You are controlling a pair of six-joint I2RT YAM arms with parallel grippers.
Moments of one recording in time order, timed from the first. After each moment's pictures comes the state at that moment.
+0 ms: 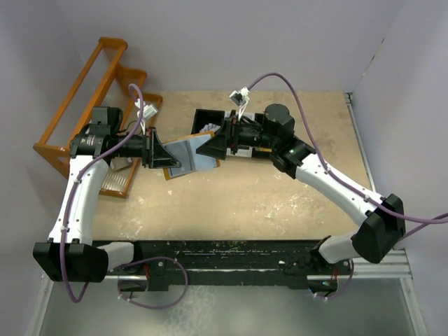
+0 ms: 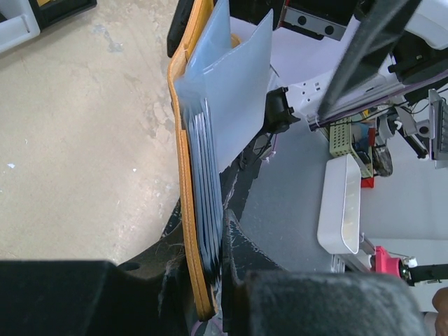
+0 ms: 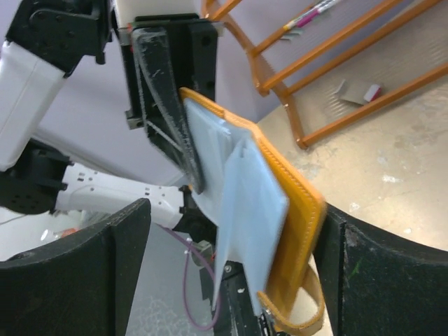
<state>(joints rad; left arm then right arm) -0.02 1.23 1.33 -1.03 1.26 0.13 0.68 1.42 1.24 0.15 -0.69 0.66</state>
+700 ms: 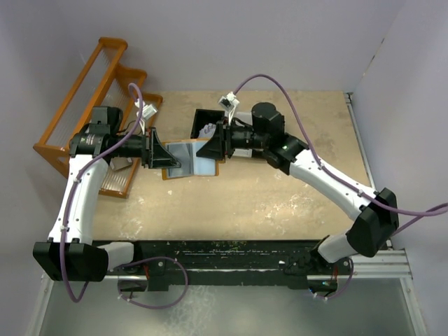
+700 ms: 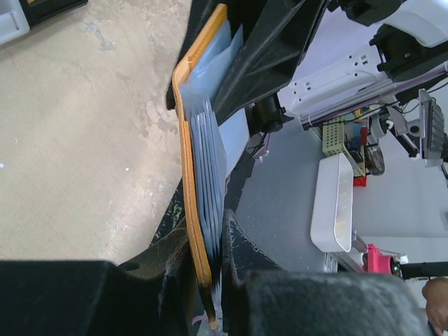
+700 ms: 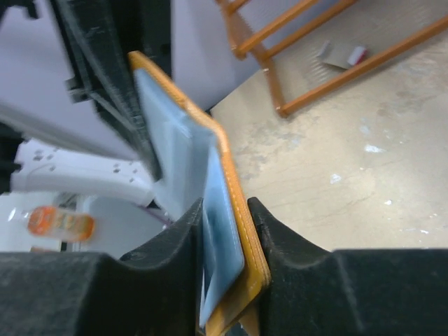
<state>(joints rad) -0.02 1.23 1.34 -1.06 1.28 0.14 0.71 1.48 1.29 -0.02 -0.62 0.52</state>
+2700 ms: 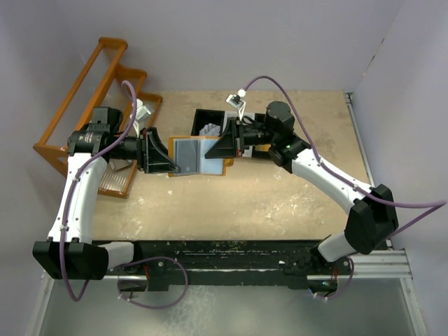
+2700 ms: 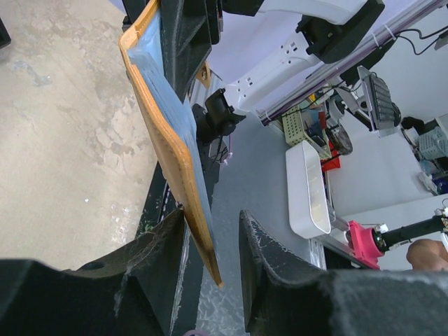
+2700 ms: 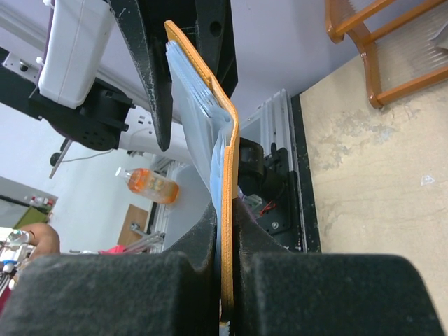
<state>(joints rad) -0.01 1.24 1.38 -1.21 1.49 0.35 0.60 1.50 1.21 0.31 -1.04 0.82</state>
